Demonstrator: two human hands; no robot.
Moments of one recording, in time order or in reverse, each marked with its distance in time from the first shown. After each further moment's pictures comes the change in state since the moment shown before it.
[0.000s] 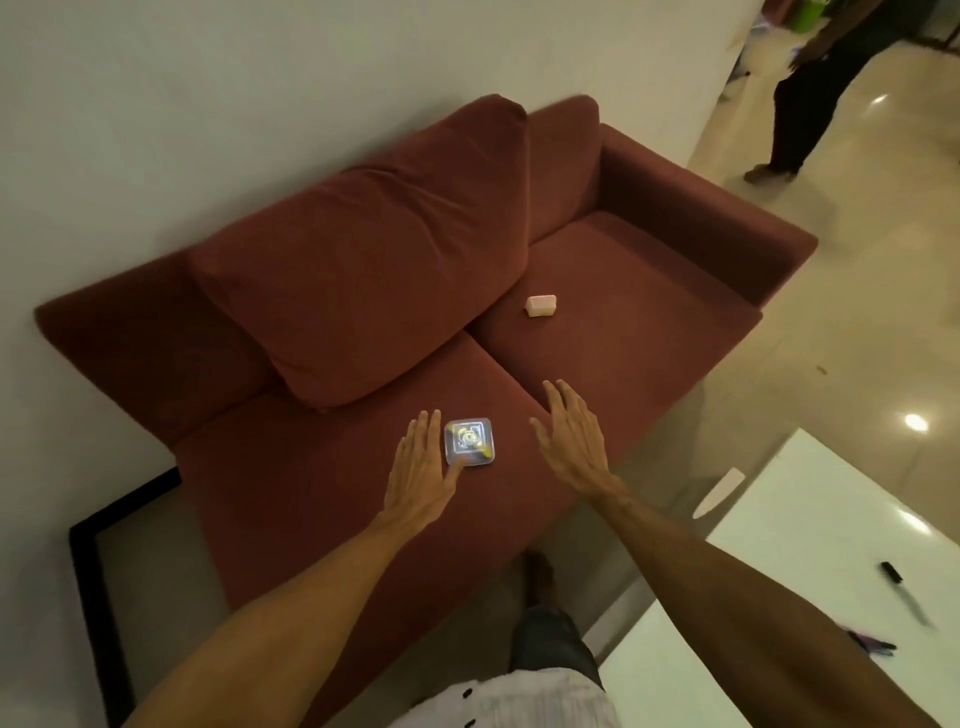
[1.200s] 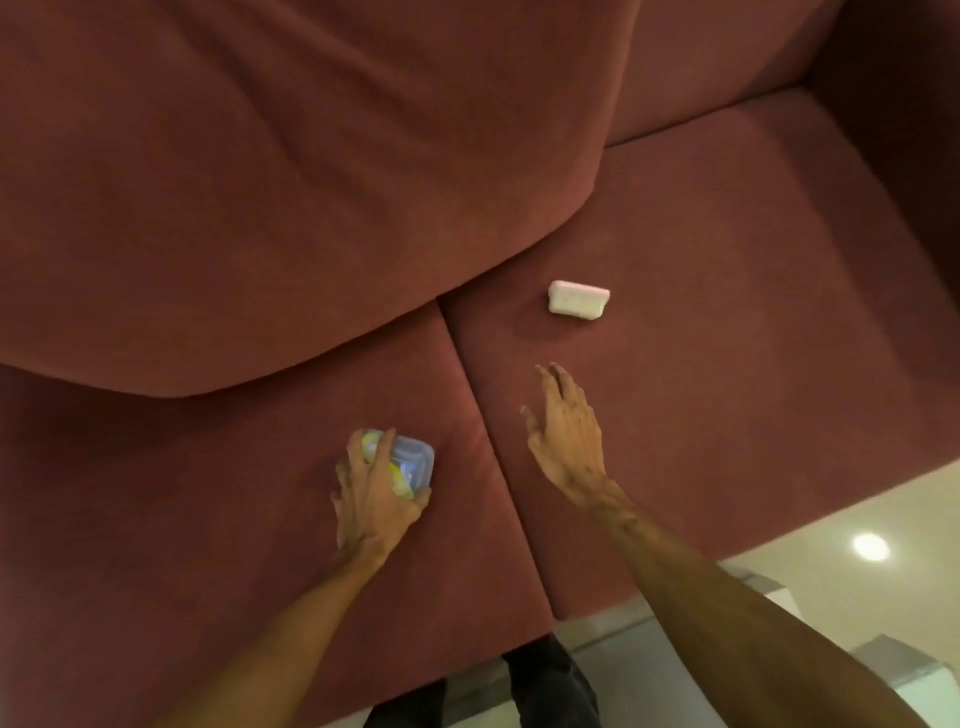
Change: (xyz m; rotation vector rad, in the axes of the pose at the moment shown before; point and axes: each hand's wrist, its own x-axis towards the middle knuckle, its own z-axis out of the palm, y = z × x) left_hand 0.312 0.009 0.236 0.004 -0.016 -0.694; right_hand 0.397 0.211 0.178 0.036 -0.390 -0.116
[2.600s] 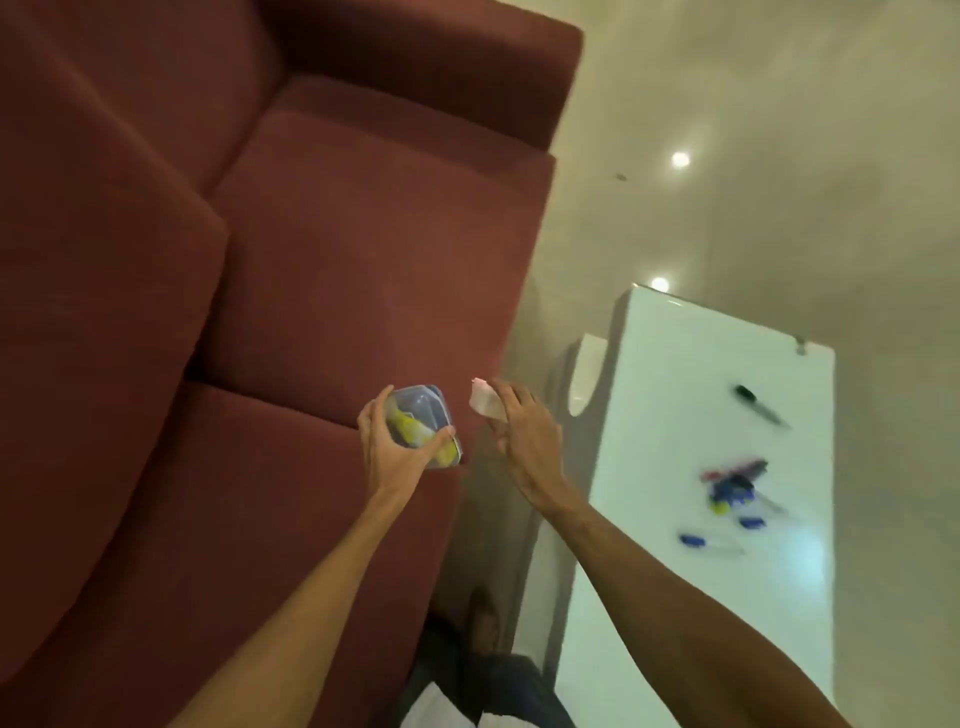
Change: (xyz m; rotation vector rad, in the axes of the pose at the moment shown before) left_hand -0.156 0.106 -0.024 -0.444 -0.475 0.642; right_hand -0.313 0.006 -0.022 0.063 0.598 0.587
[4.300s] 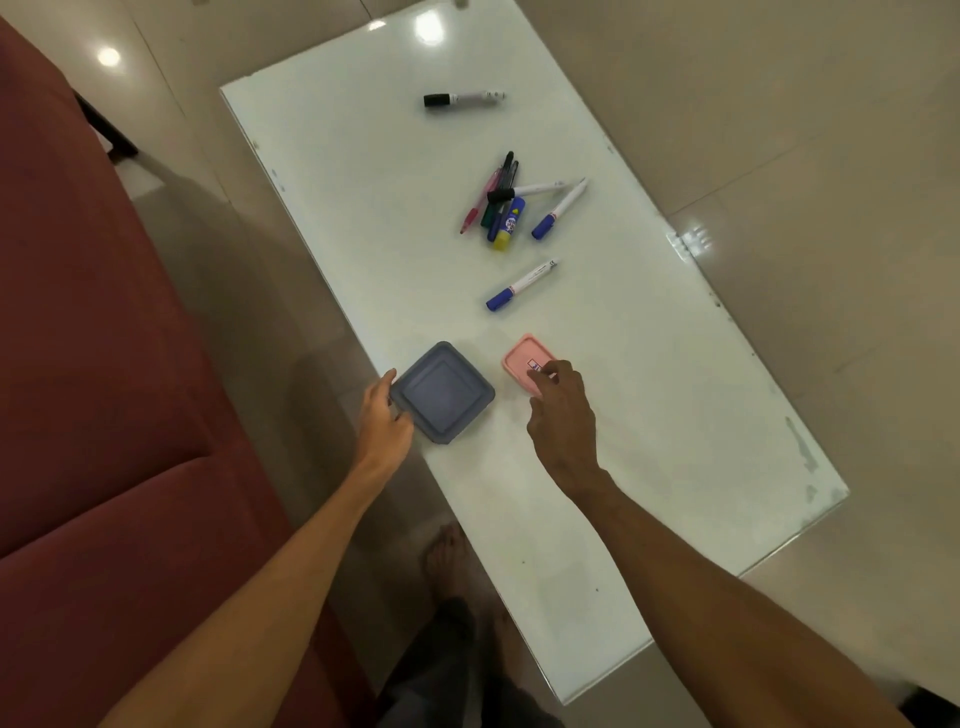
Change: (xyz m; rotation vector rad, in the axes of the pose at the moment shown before) left_hand -0.155 -0.136 0.315 0.566 -0.845 0.132; right_hand -0.339 0.304 0.093 0.162 0.201 0.973
